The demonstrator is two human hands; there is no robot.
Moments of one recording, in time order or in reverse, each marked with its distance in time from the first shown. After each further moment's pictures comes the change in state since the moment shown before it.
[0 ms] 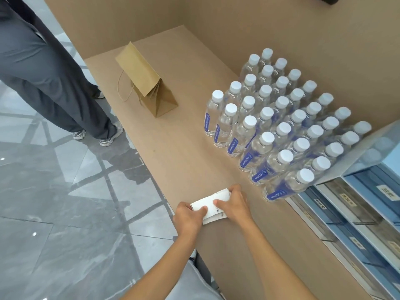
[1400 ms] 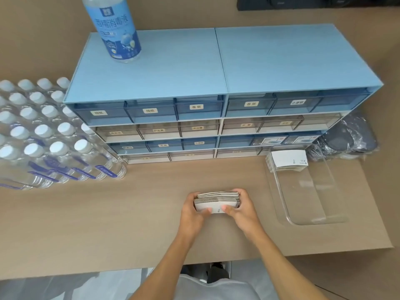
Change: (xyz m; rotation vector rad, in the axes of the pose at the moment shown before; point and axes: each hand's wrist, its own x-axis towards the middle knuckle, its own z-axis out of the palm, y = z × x) left_hand -0.218 -0.128 0.172 0.502 -1.012 0.692; right_hand -0.240 0.349 -0.036 1.172 0.697 0.161
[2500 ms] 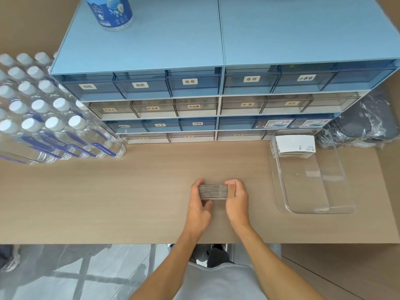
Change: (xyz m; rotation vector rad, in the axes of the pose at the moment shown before) left_hand -0.019 -0.030 0.039 0.051 0.028 0.170; right_hand 0.004 0.028 0.018 -0.238 0.272 -0.166
